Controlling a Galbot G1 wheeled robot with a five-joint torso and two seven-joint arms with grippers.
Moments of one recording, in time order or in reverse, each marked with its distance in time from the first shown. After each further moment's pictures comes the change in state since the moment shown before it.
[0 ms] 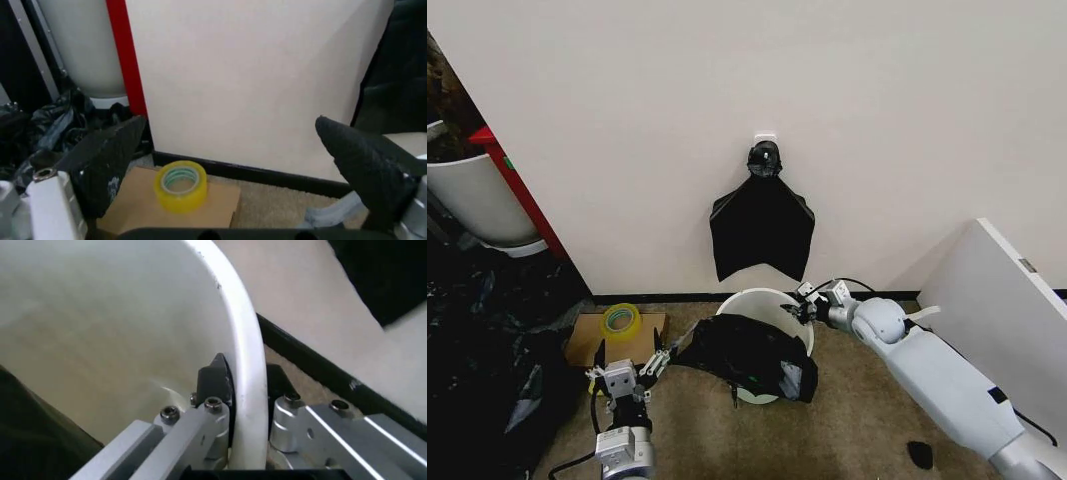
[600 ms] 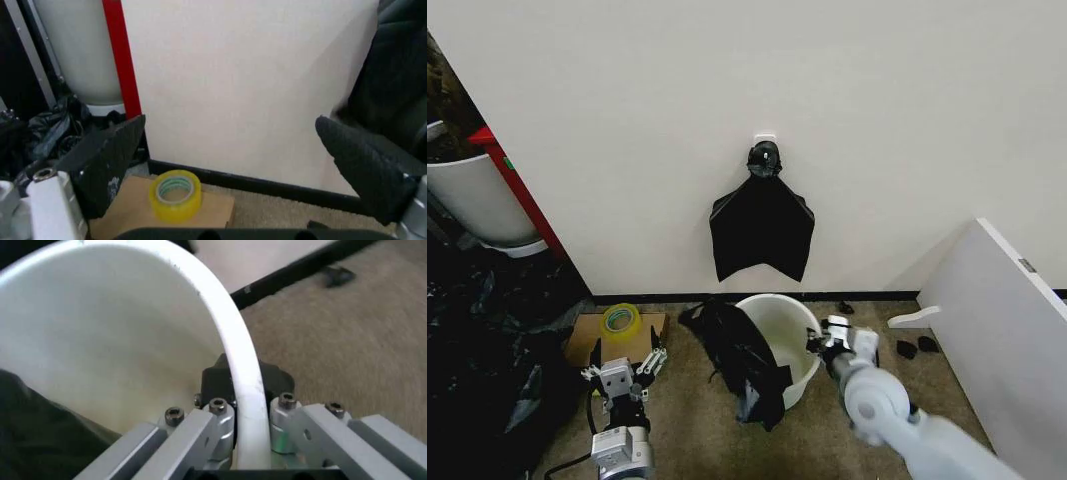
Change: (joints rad) left arm 0.004 0.001 0.014 -0.031 0.009 0.002 -0.007; right arm -0.405 -0.004 0.070 0.500 0.692 0.333 1.066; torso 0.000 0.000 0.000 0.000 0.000
